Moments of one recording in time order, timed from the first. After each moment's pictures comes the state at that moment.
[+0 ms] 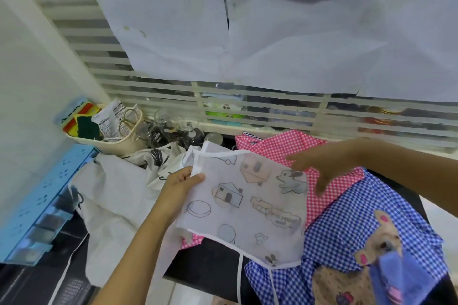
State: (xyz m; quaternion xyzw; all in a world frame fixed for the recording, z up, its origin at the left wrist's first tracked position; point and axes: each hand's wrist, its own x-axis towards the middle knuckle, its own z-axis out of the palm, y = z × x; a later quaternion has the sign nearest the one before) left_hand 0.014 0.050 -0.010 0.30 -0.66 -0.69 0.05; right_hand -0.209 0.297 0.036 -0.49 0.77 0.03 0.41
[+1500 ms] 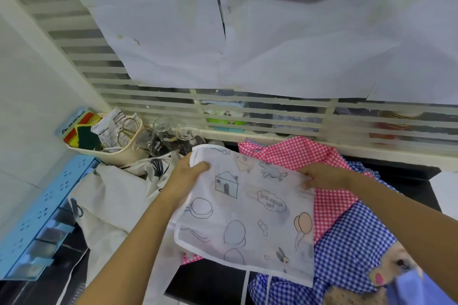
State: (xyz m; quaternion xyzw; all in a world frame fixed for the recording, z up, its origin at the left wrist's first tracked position) left_hand -0.048 0.031 -0.013 0.29 -0.69 -0.66 0.06; right_hand -0.247 0.314 -0.095 -0.35 0.84 -0.15 0.38
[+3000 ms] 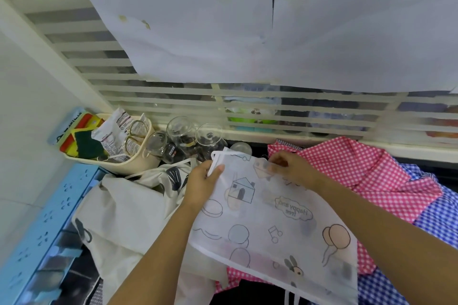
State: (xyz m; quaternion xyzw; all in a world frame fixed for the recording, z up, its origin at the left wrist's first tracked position) left_hand -0.082 -0.064 -0.117 0.26 -0.82 -0.50 0.07; right_hand -0.220 0.153 -0.124 -0.21 0.83 -0.40 0.32
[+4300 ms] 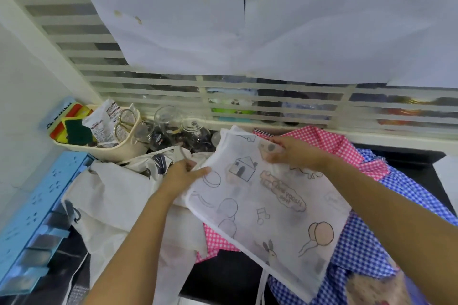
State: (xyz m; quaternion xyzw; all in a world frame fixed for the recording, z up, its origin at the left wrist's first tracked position) left_hand -0.048 -0.054 -0.086 0.34 -0.85 -0.40 -0.07; right_hand -0.204 0.207 -0.052 -0.26 0.83 -0.34 0.36
